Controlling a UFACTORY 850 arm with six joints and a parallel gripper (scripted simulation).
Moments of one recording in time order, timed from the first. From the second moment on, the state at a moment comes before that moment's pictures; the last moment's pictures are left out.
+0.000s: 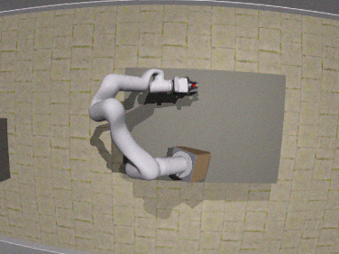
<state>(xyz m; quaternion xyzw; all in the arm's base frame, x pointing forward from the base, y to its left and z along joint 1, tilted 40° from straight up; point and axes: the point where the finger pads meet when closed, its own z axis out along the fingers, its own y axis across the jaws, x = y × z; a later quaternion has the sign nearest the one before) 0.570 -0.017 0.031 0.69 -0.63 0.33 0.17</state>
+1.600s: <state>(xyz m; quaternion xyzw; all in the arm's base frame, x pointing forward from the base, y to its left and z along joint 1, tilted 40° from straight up) 0.571 -0.013 0.027 0.69 -0.63 0.33 0.17</state>
